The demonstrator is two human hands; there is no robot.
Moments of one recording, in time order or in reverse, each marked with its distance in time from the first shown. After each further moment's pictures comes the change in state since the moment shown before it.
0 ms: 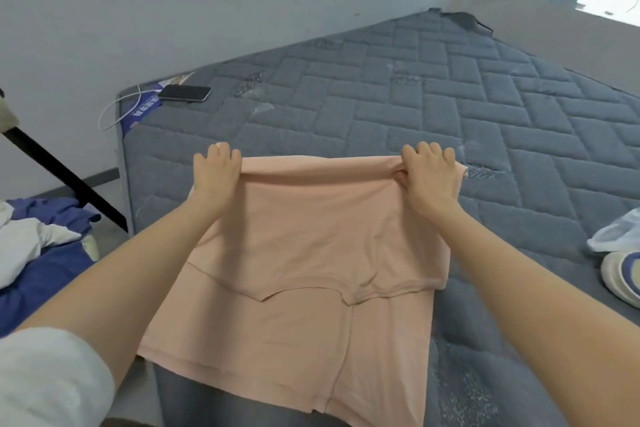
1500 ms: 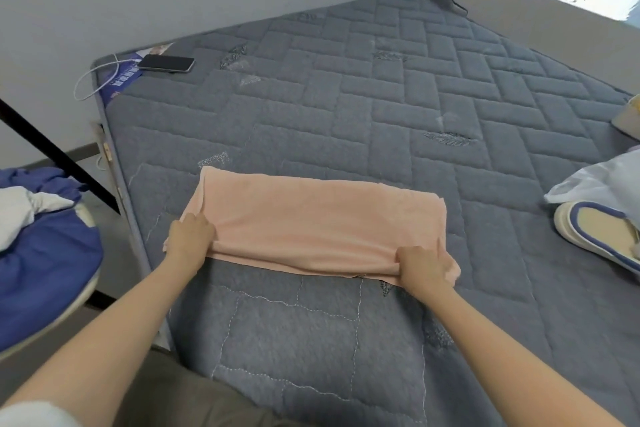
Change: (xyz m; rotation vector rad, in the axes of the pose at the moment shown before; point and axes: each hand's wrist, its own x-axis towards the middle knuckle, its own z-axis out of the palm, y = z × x) left_hand -0.132 -0.016 0.078 0.102 -0.373 0.251; right_hand -0.181 -0.021 0.045 0.024 -0.718 0.111
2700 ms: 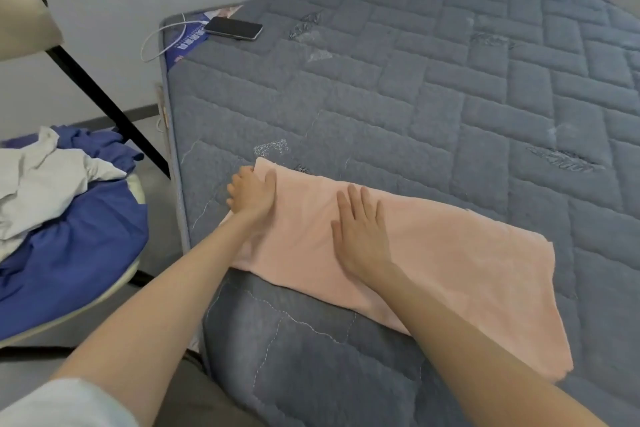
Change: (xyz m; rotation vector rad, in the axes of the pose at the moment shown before) left_hand 0.096 -0.007 -0.003 -1.408 0.089 -0.670; right_hand 0.081 -0.184 -0.022 0.218 0.330 -0.496
